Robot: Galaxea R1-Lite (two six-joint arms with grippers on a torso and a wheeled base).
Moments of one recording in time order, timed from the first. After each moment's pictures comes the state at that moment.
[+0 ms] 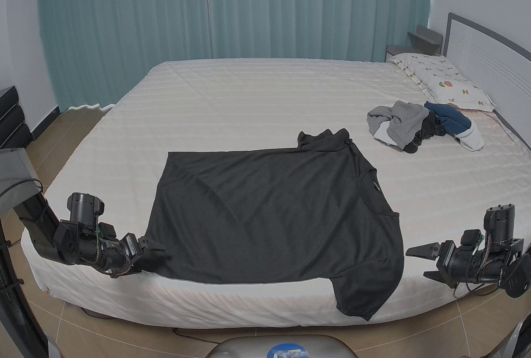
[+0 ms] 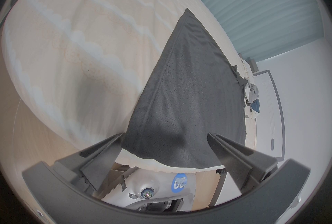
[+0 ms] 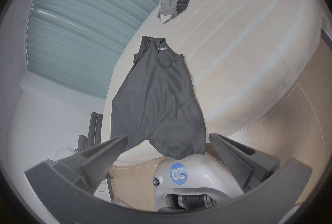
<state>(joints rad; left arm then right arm) 0.07 2.06 -0.57 -0.52 -0.46 -0.57 0.05 1.74 -0.14 -0.91 0.39 0.74</state>
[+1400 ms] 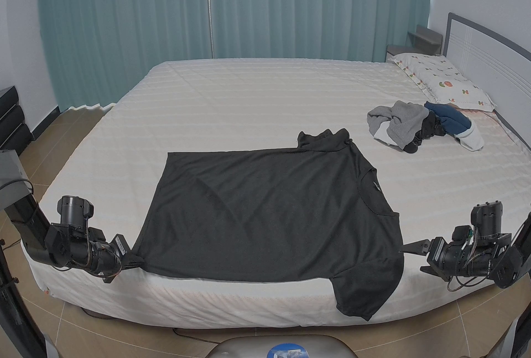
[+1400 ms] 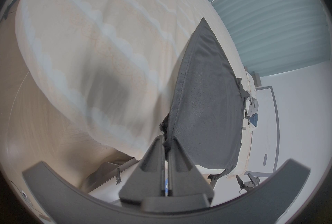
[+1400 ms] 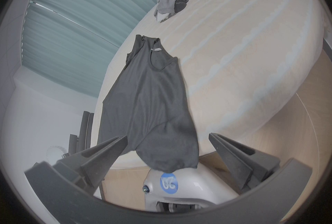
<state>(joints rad) 0.13 2.03 -0.52 -0.53 -0.47 -0.66 0.04 1.90 -0.25 -0.92 0.34 0.68</state>
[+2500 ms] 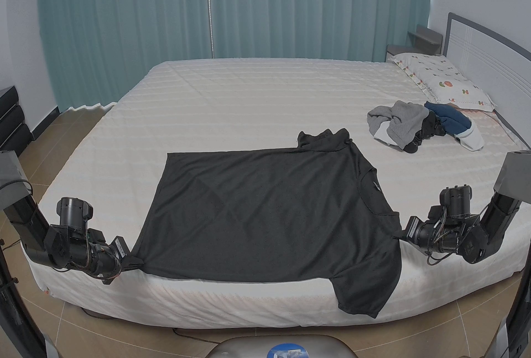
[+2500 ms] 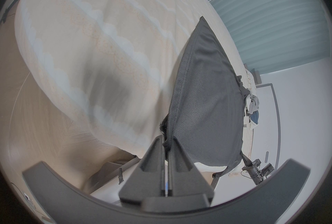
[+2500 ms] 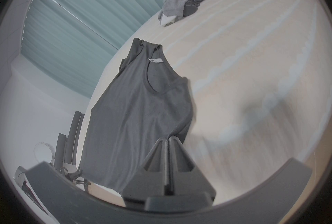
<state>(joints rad) 0.13 2.02 -0.51 -0.53 -0.47 -0.64 0.07 2.16 -0.59 -0.91 0.25 0.63</state>
